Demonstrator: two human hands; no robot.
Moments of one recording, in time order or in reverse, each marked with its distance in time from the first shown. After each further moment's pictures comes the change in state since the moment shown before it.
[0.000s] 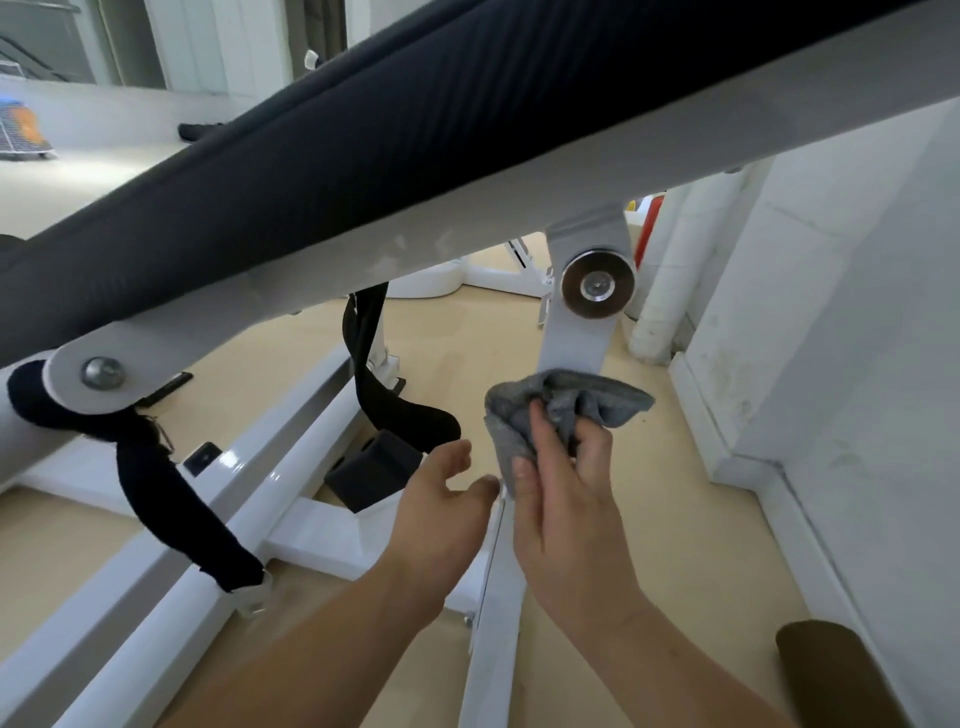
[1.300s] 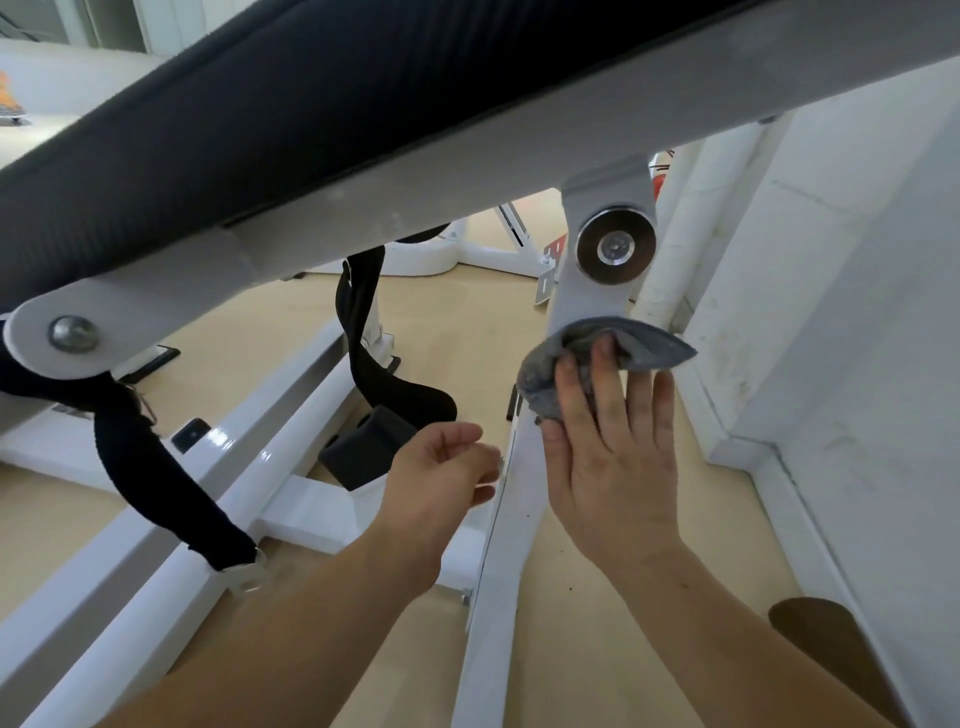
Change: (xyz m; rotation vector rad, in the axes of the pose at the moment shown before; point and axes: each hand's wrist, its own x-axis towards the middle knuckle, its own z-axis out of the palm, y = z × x) left_hand 0.012 -0.004 -0.004 -0.253 -0.015 -0.120; right_hand 0.020 0.058 0.002 -0.550 0.108 -0.317
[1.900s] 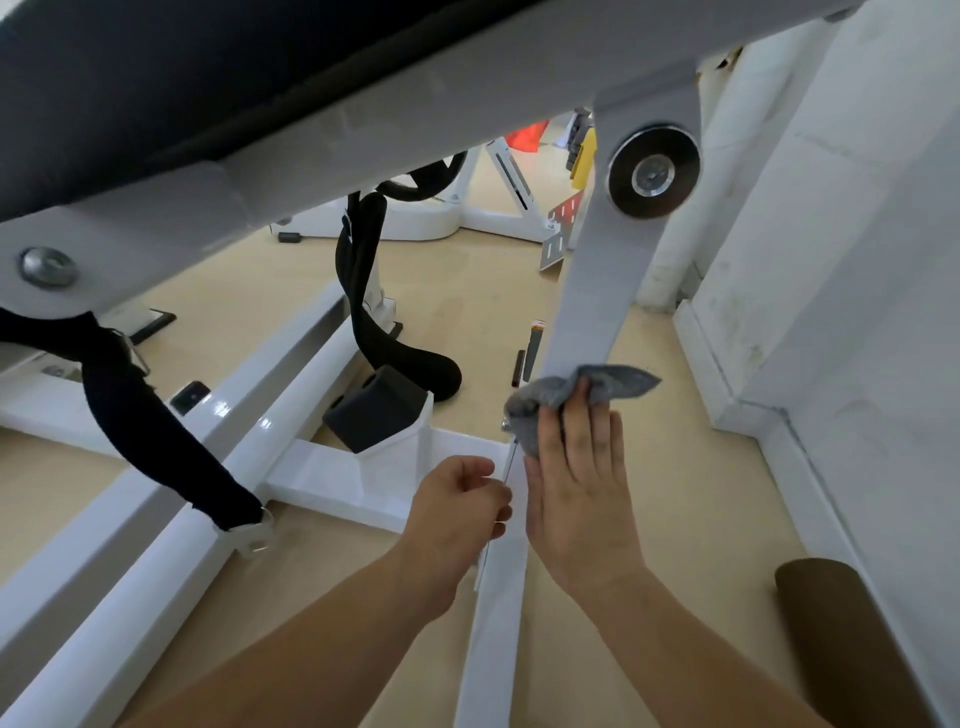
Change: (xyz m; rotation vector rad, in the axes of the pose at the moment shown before) left_hand -0.008 -0.059 -0.006 0.154 -0.029 -0.165; right_hand -0.068 -0.037 0.039 0.096 -0.202 0.066
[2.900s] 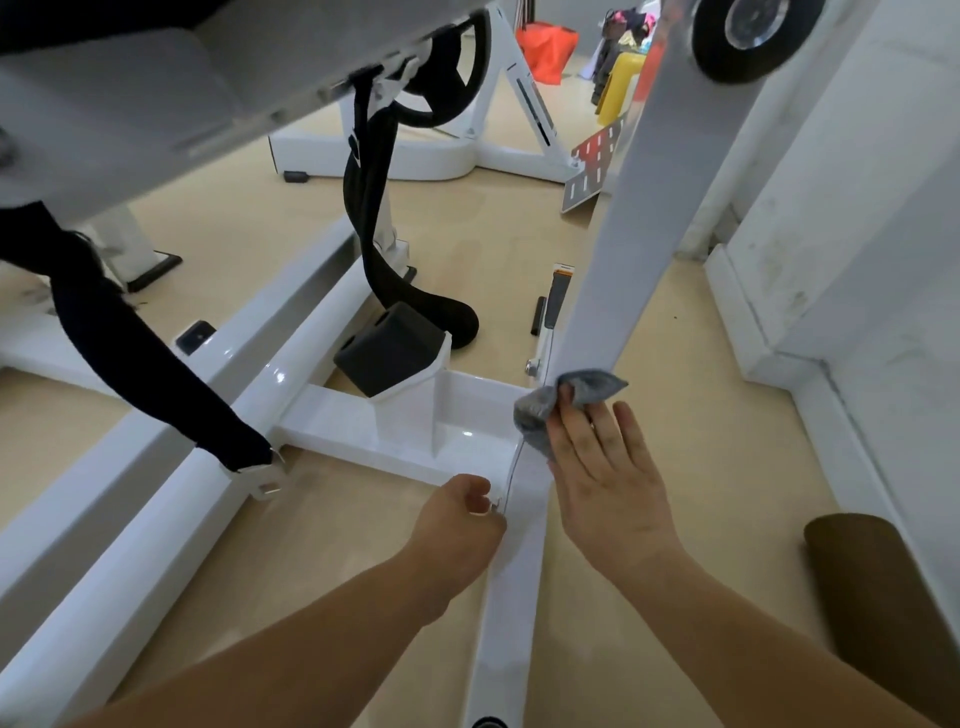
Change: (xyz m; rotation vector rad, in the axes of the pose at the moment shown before) left_hand 0.014 -0.082 -0.020 0.371 -0.026 -0.070; right_hand -0.055 0.027 0.040 -0.176 -0.143 -0.215
